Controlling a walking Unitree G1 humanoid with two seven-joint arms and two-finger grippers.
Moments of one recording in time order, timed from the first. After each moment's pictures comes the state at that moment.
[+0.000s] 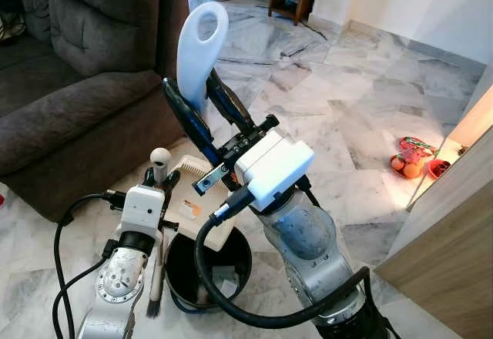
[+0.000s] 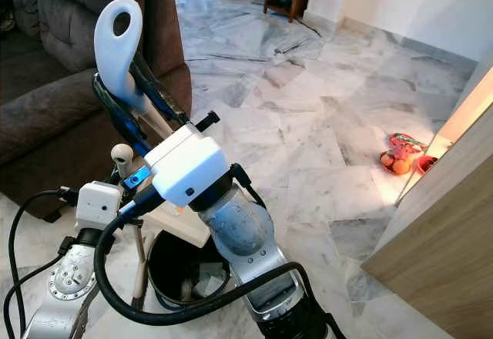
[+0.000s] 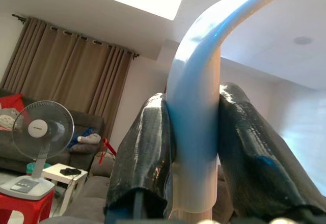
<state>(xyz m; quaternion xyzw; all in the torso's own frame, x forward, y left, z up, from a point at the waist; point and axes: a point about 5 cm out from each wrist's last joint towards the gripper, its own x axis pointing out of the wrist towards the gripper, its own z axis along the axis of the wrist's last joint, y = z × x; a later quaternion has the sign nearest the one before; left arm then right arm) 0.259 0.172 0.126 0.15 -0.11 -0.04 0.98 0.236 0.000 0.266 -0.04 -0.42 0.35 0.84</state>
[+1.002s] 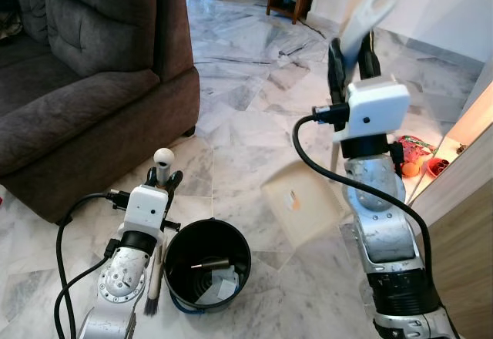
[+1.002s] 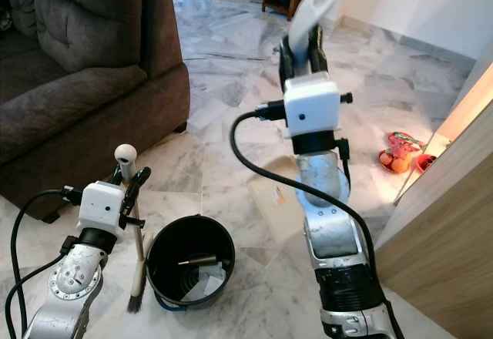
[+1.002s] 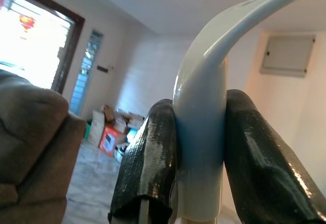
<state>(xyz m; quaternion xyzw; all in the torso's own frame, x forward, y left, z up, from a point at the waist) 0.259 0.170 0.126 0.16 -0.11 -0.05 0.98 0.314 -0.133 0.245 -0.15 -0.33 -0.01 0.93</state>
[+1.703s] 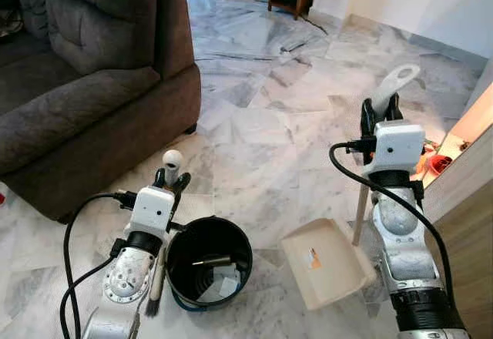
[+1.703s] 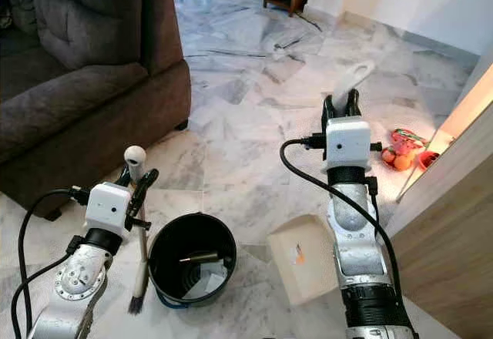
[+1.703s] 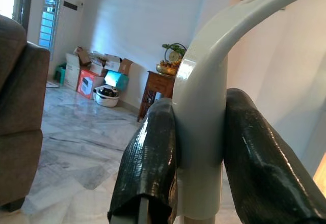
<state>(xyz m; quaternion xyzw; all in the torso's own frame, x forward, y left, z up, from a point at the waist) 0.259 0.163 0.125 0.14 -0.11 -0.07 0.98 0.317 -0.188 0.185 -0.15 -0.21 -0.07 0.96</state>
